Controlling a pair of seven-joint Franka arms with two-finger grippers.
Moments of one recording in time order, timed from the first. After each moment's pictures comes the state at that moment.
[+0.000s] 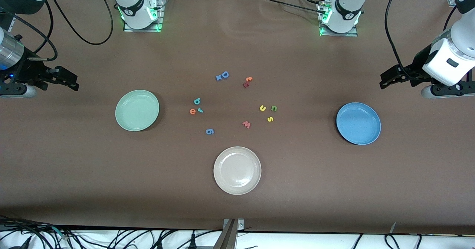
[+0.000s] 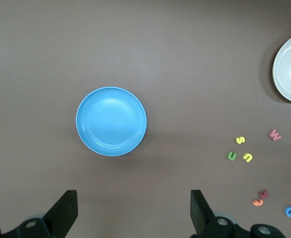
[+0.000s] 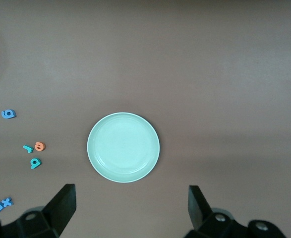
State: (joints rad) left arm 0.12 0.07 -0.21 -1.57 -0.03 1.60 -0.21; right arm 0.01 0.06 0.02 -1.65 0.00 1.73 0.04
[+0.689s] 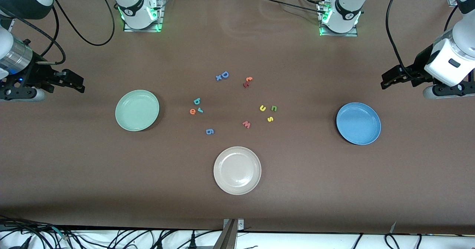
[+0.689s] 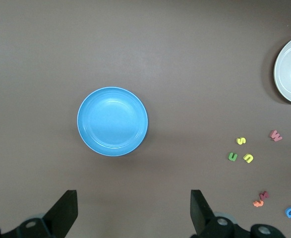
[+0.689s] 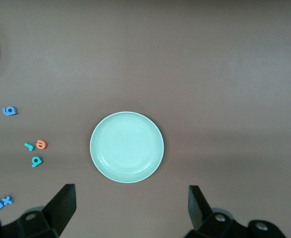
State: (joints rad) left arm 0.12 0.07 -0.21 -1.57 -0.03 1.60 -0.21; right arm 0.03 0.08 0.02 -1.66 0.00 1.74 0.04
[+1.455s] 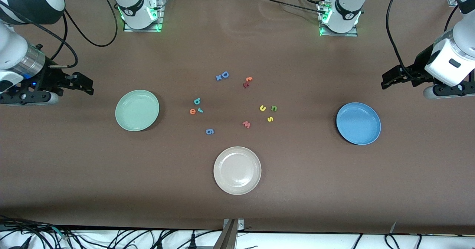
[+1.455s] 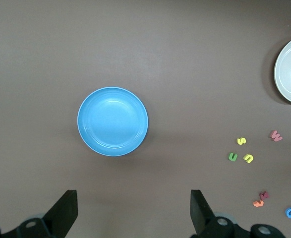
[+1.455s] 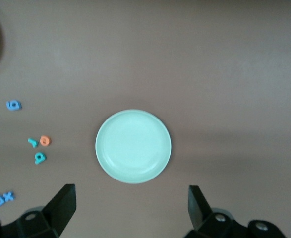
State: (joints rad) left arm 0.12 0.07 -0.21 -1.57 -0.03 1.60 -0.21; right arm 0.07 0.10 0.02 -1.66 0.00 1.72 0.03
